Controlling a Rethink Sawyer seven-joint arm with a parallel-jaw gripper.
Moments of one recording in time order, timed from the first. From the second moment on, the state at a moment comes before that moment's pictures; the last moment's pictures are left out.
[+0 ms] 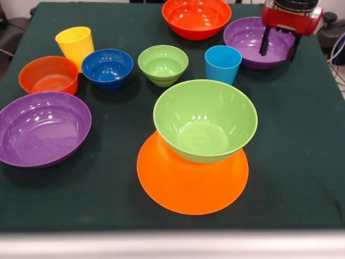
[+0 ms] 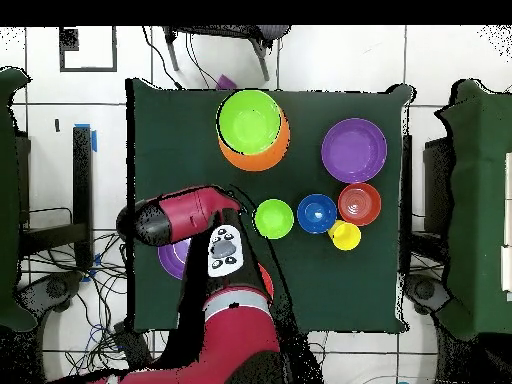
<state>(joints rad) 0.01 -0.54 0.10 1.61 -0.25 0.45 2.51</state>
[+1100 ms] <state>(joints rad) 0.14 -0.41 -0.04 1.69 -0.04 0.30 2.51</state>
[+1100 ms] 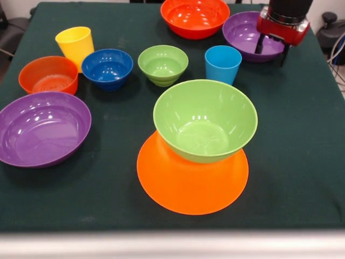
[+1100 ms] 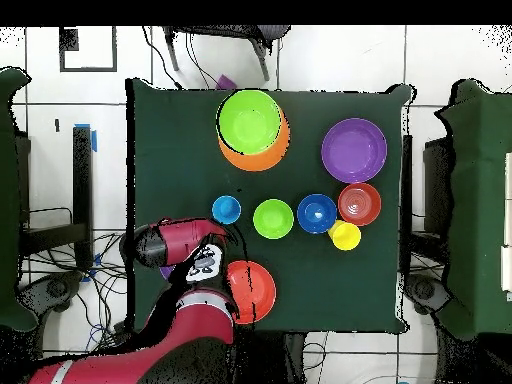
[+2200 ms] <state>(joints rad) 0.21 -0.45 -0.12 1.69 0.03 0.42 2.51</state>
